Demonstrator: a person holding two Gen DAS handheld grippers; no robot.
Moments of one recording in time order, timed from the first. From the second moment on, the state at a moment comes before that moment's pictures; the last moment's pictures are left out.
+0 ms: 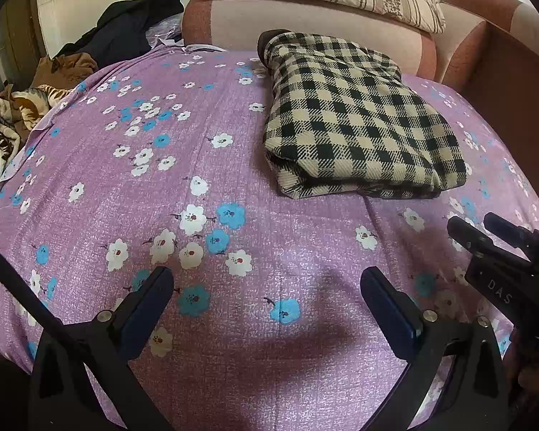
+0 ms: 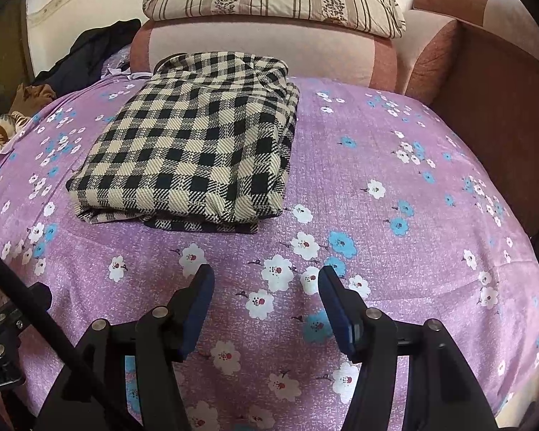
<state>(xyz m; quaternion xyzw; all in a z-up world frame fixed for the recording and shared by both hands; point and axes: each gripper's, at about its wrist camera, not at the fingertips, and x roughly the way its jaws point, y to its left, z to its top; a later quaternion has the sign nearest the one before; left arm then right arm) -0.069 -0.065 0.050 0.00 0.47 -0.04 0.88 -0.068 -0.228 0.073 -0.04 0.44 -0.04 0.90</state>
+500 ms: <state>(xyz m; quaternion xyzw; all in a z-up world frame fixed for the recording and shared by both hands) -0.070 -0.064 0.048 0.00 0.47 -0.04 0.88 -0.070 -0.225 0.073 -0.05 0.44 -0.04 0.90</state>
